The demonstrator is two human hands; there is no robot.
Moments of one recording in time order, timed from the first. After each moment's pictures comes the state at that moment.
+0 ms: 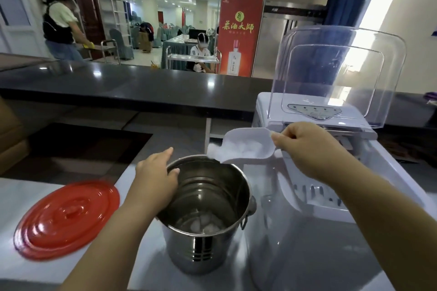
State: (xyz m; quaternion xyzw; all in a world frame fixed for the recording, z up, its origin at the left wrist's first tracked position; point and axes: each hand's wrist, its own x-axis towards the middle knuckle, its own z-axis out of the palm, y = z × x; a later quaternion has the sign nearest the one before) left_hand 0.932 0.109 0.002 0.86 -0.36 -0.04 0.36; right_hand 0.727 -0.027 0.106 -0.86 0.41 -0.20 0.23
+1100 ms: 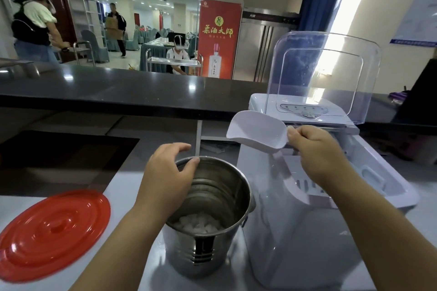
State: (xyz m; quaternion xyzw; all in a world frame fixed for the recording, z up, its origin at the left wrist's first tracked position) left_hand 0.917 0.111 0.016 0.74 -0.44 0.04 0.50; right_hand 0.718 -0.019 0.084 -0.78 0.44 -0.36 0.26
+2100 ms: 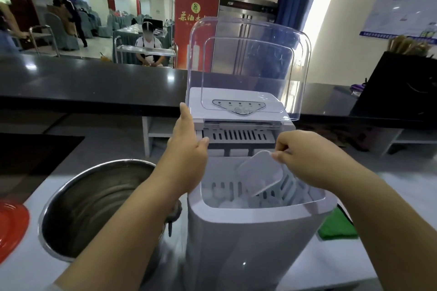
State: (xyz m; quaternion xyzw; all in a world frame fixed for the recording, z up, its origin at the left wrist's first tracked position) left_hand 0.802 -0.009 0.059 0.70 -0.48 -0.18 0.49; right_hand 0.617 -0.097 0.111 -0.88 0.47 -0.05 0.06
